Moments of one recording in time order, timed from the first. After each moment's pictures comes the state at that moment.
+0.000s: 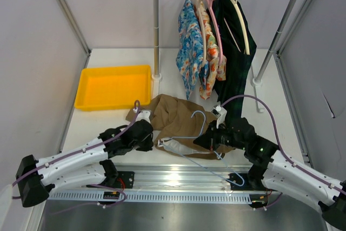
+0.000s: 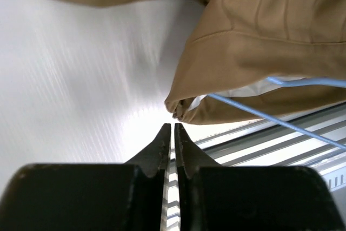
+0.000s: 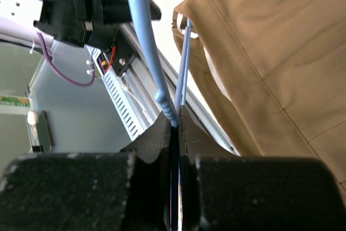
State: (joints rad) left arm -0.98 0.89 0.62 -0.69 -0.25 -0.79; right arm 0.88 0.68 0.47 -0.14 -0.28 0.60
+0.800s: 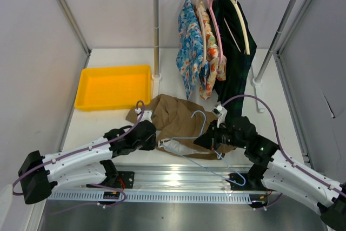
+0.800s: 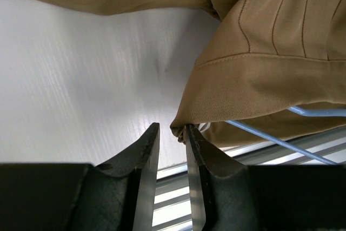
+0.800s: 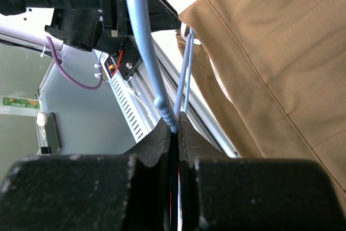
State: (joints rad) left arm -0.99 0.94 0.57 -0.60 -0.29 -0.81; right arm 0.83 0.68 0.47 -0.14 -0.37 0.61
